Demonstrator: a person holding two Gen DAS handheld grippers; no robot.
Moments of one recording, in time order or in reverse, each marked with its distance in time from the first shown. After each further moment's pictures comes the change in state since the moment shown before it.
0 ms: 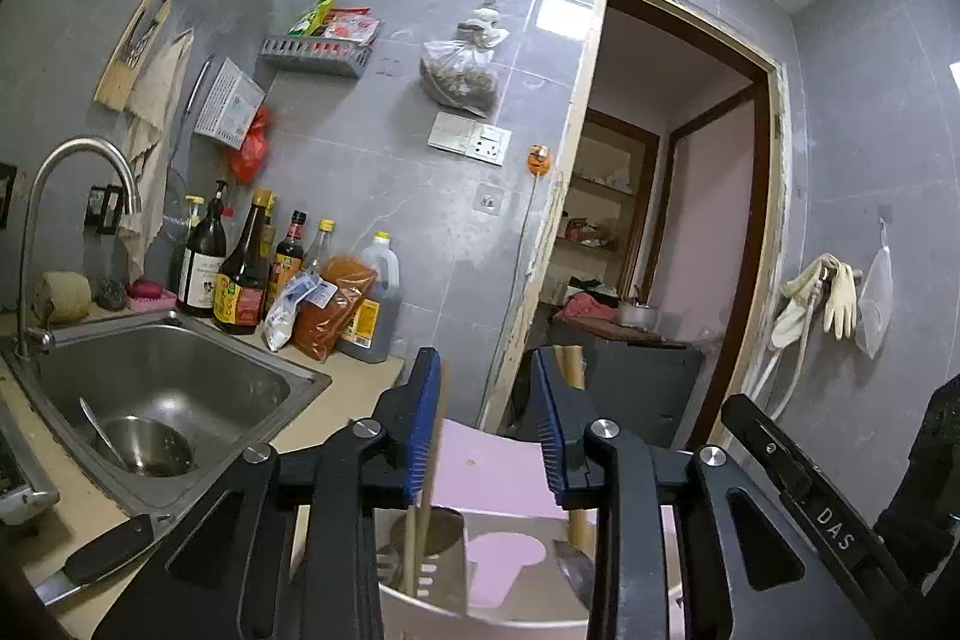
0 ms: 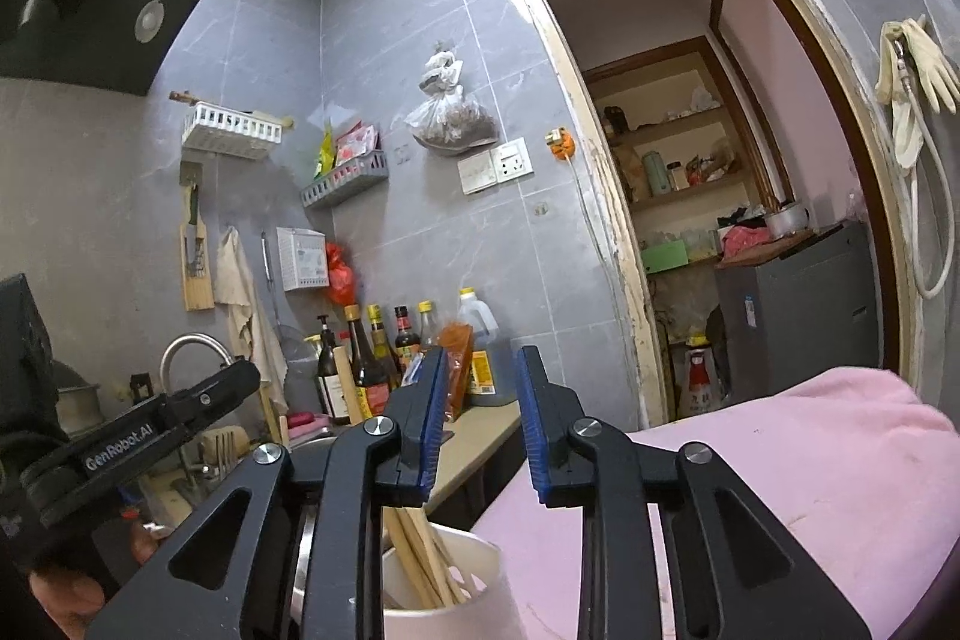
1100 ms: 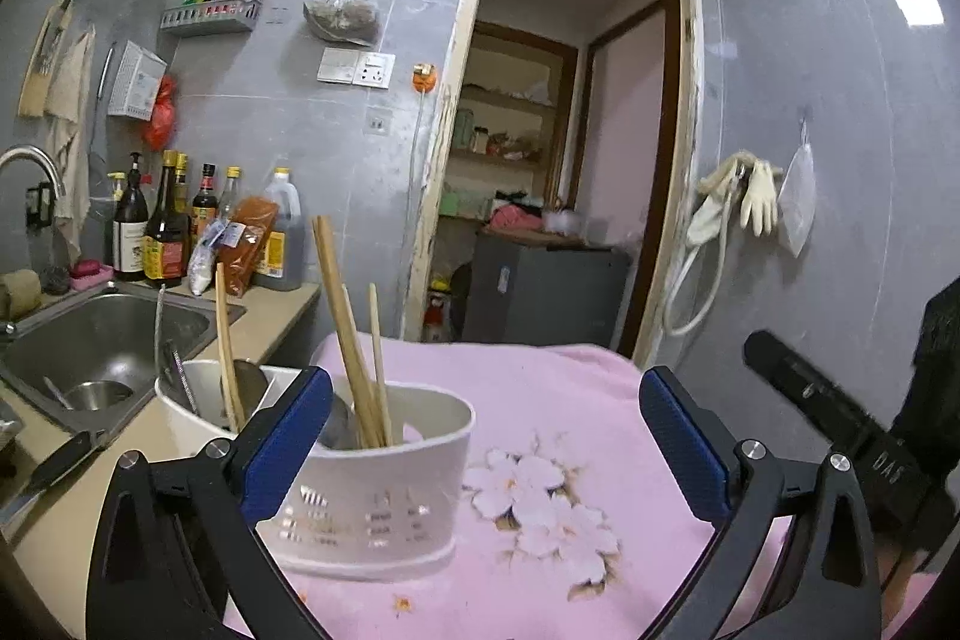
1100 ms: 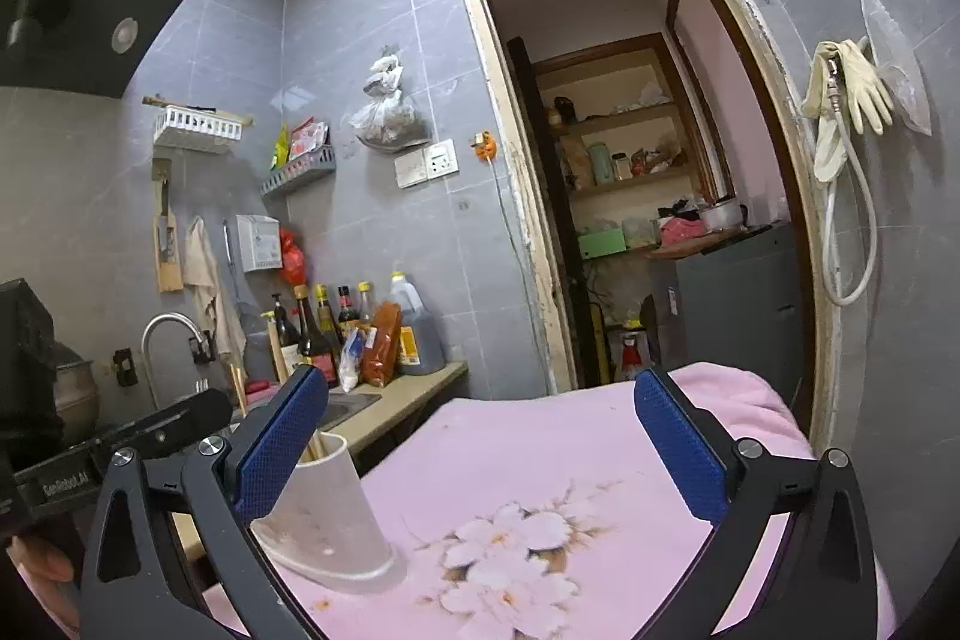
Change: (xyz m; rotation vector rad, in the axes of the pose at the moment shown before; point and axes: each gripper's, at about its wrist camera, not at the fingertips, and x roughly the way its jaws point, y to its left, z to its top) left arm -0.036 -0.111 -0.037 0.121 0.209 -0.122; right arm -0.112 -0.076 0.033 -0.013 0.080 -0.114
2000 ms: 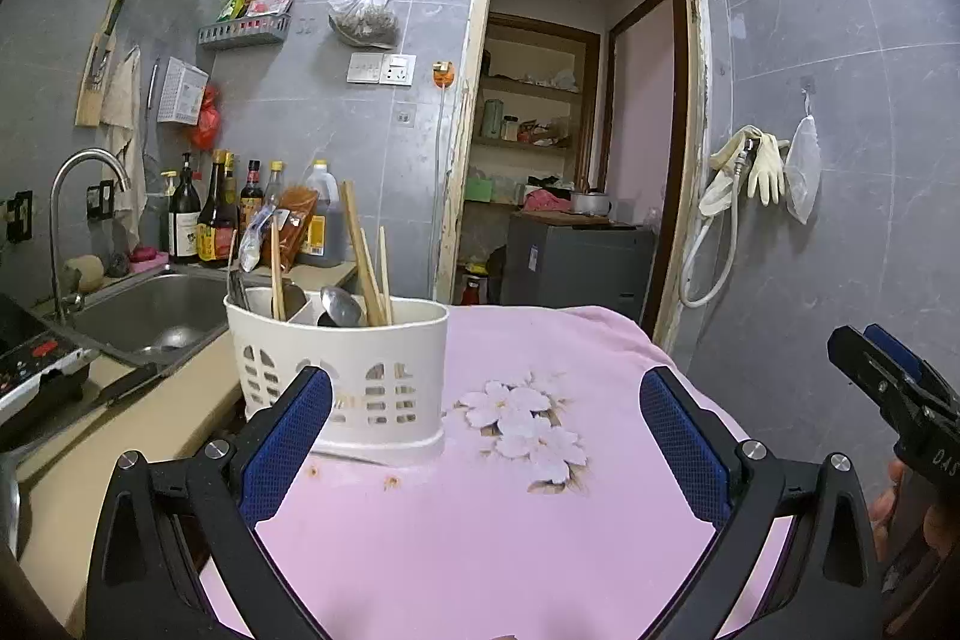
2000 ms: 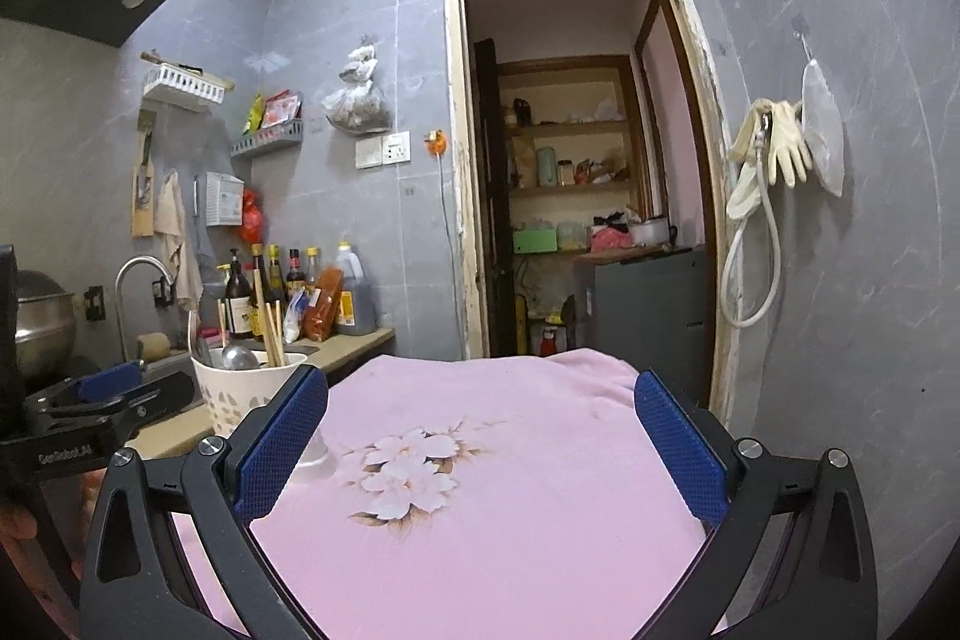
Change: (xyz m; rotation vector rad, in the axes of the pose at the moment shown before) left arm -0.073 -0.051 -0.043 0.011 0.024 0.099; right arm -0.116 0.004 -0.006 -0.140 0.024 -0.154
